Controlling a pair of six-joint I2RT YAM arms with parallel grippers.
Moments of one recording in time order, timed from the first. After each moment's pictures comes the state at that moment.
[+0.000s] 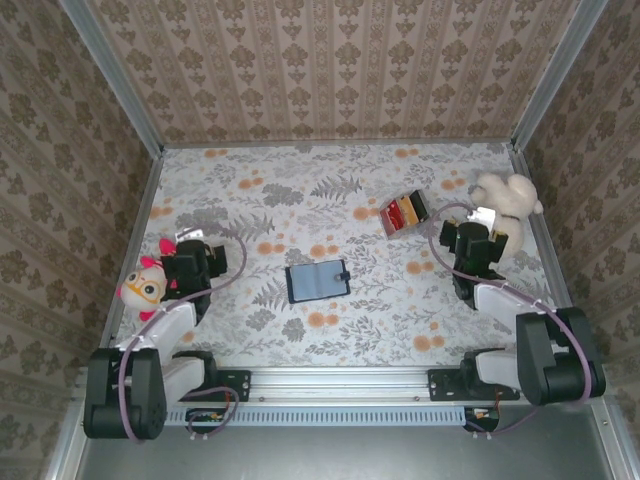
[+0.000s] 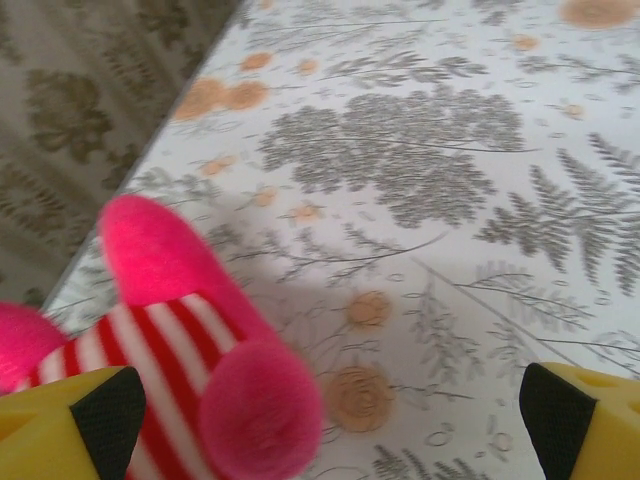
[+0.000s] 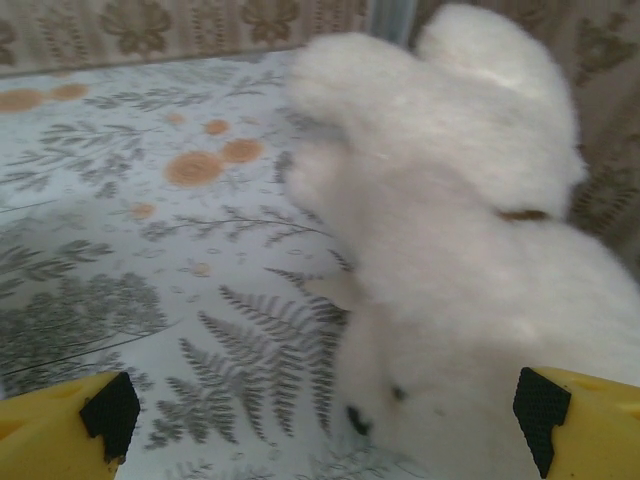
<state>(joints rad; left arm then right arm) -0.08 1.08 0.31 0.21 -0.33 -0.01 0.06 1.28 0.40 0.43 0.49 0.12</state>
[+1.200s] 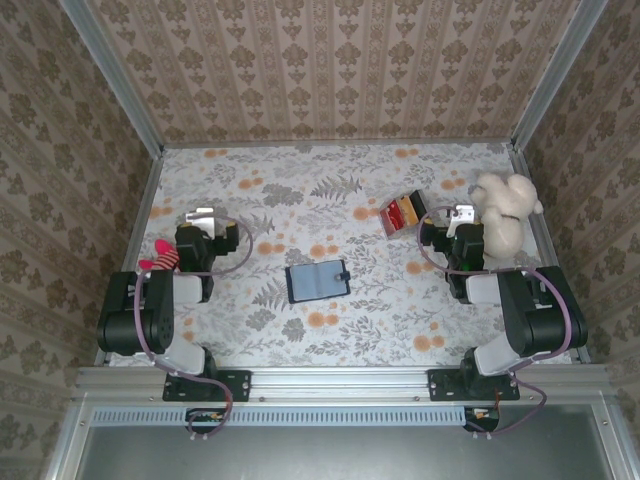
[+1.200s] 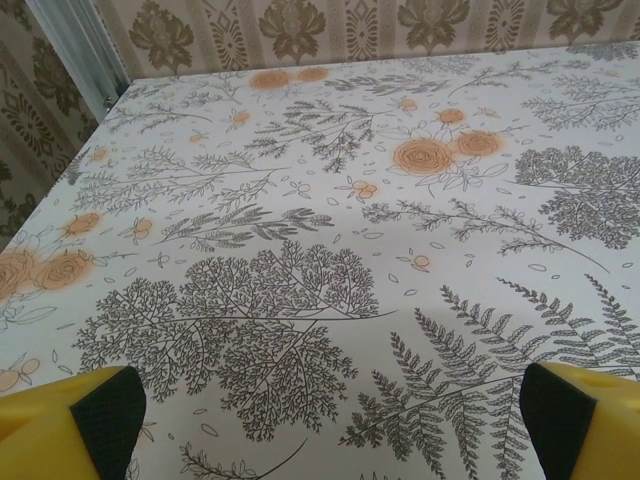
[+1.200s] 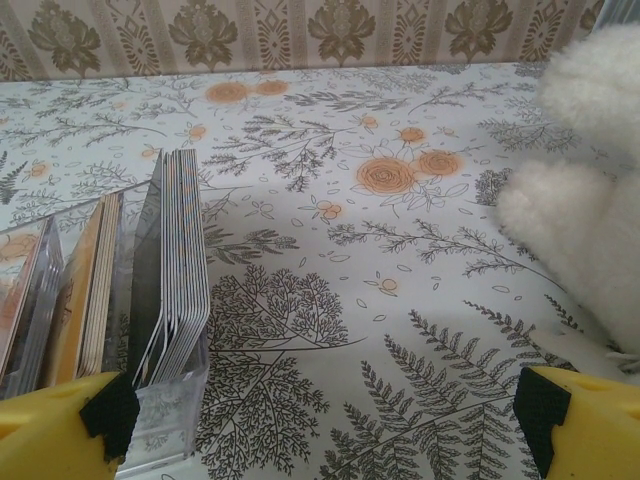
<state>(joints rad) -0.02 1.53 0.39 0.79 -0.02 0.07 0.03 1.52 0.38 0.79 0.15 0.05</state>
